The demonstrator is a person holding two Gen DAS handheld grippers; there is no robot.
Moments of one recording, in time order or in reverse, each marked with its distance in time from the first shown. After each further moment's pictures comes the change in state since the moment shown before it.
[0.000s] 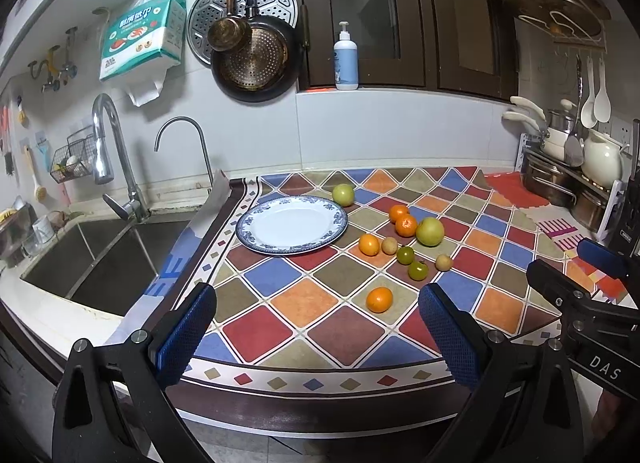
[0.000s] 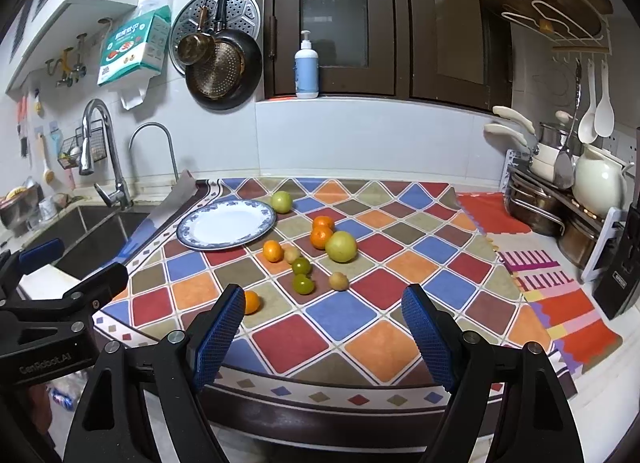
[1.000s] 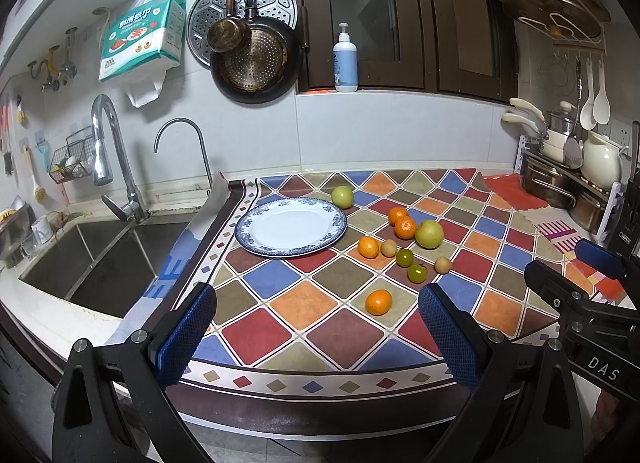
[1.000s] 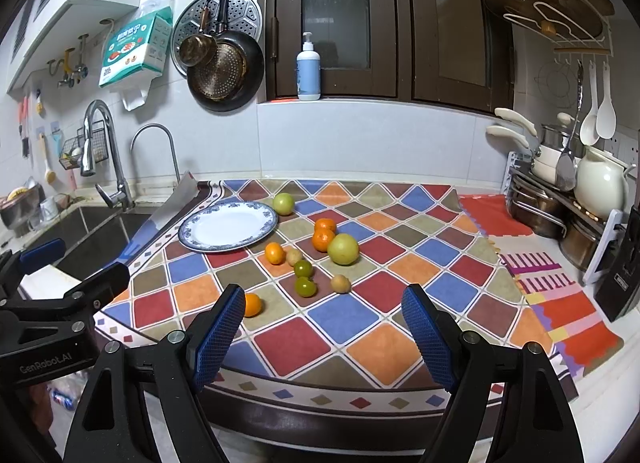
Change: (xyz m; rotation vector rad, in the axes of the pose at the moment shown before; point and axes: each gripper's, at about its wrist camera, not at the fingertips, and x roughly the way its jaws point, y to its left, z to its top) left arm 0.000 -0.001 -0.002 -0.001 -0.003 0.000; right arm 0.000 0.001 0.001 -0.001 -0.002 0.001
